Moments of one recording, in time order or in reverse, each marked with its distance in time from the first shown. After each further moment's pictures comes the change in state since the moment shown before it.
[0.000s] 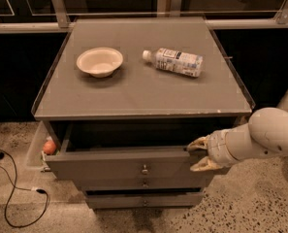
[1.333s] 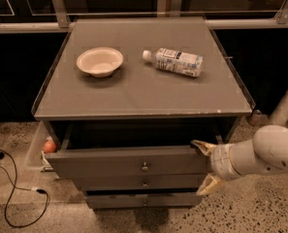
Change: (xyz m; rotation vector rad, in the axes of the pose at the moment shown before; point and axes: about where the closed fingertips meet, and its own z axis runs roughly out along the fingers) arm 0.018 0.035 0.017 -0.011 -0.033 0.066
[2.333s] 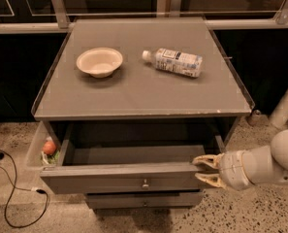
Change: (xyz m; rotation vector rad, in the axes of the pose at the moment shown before) arm -0.018 0.030 -0.029 -0.031 -0.074 -0.014
